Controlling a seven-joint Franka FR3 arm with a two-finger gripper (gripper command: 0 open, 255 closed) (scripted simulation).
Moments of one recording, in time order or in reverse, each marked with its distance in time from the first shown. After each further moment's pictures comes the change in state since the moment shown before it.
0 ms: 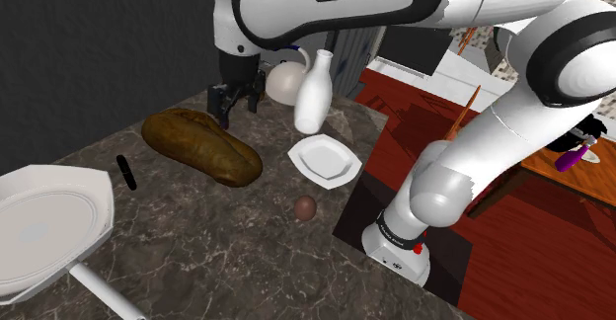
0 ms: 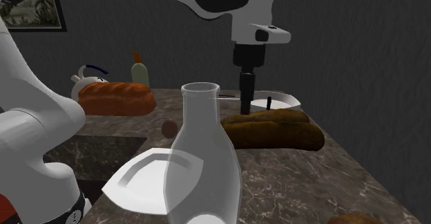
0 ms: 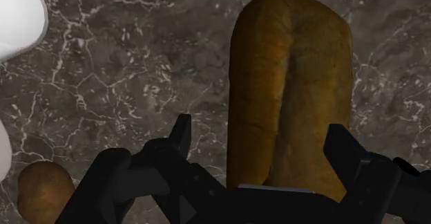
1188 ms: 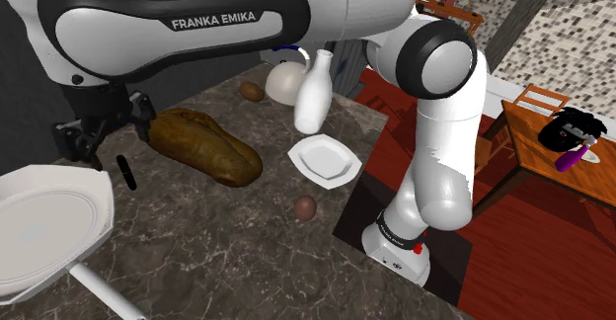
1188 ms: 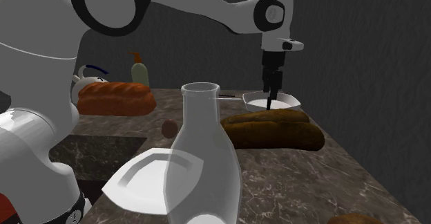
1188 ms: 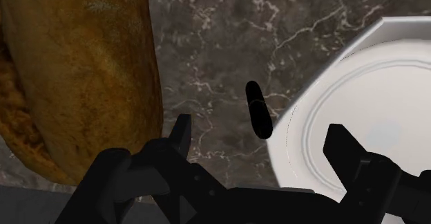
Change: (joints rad) arm 0.229 0.633 0.140 0.686 -0.271 -0.083 0.288
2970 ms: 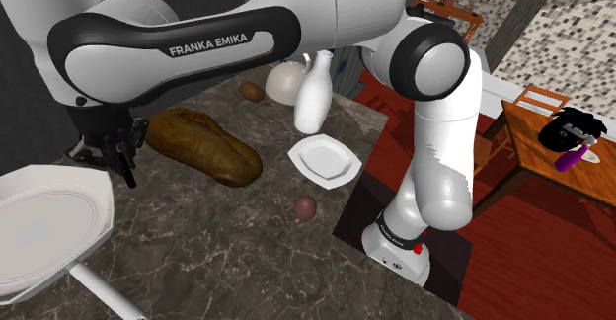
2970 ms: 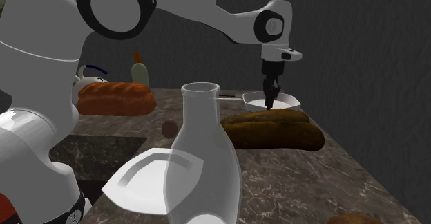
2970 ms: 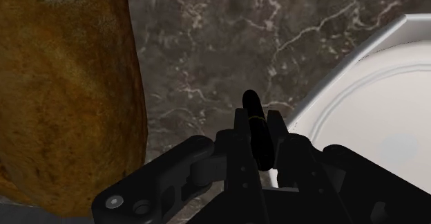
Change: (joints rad) arm 0.006 0.027 -0.004 -0.042 -0.014 0.067 0.010
